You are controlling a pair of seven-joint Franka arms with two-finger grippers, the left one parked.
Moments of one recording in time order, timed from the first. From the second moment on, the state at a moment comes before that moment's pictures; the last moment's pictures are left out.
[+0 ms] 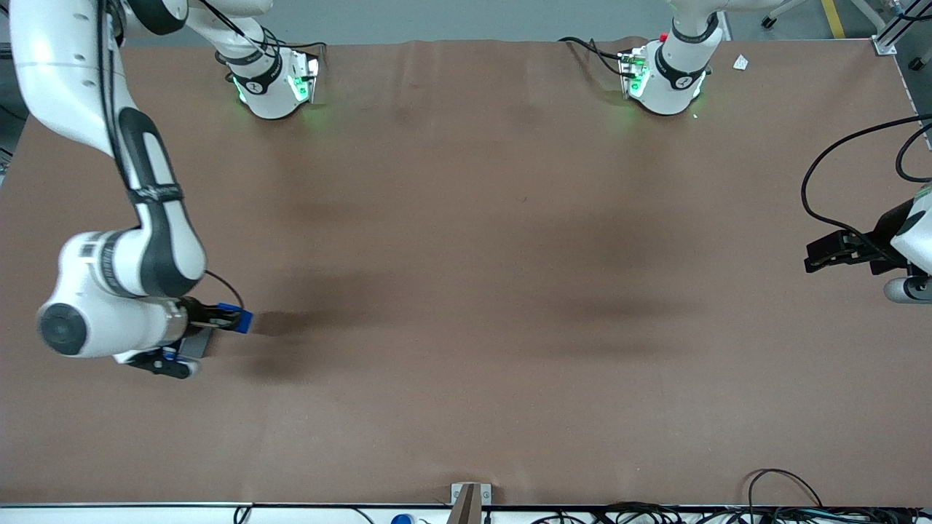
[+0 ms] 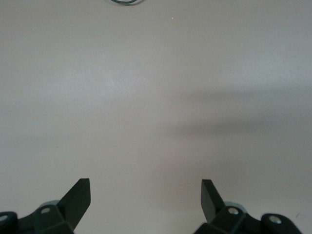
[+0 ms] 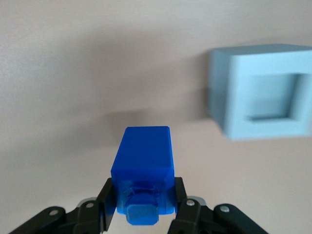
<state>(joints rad) -0.03 0.62 0.03 -1.38 0.03 1.69 0.23</state>
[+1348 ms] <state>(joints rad) -0.19 0.69 0.03 -1.28 -0.04 1.67 0.10</state>
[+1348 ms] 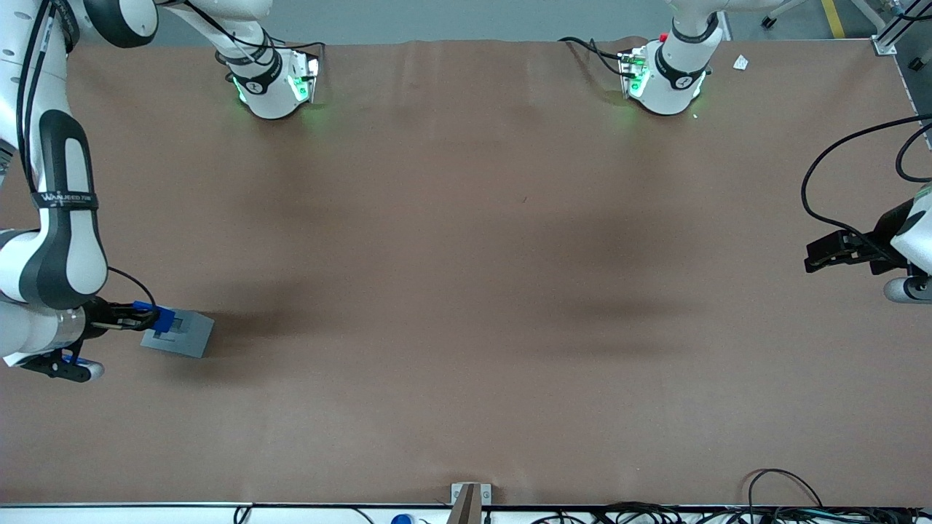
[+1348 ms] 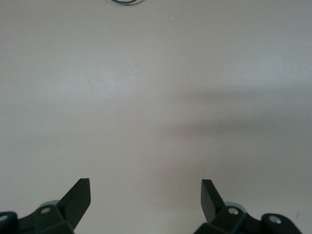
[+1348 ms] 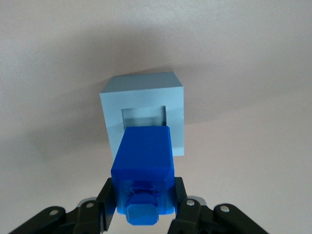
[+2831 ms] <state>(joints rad) -0.19 0.74 0.04 -1.28 -0.04 1.75 0.04</state>
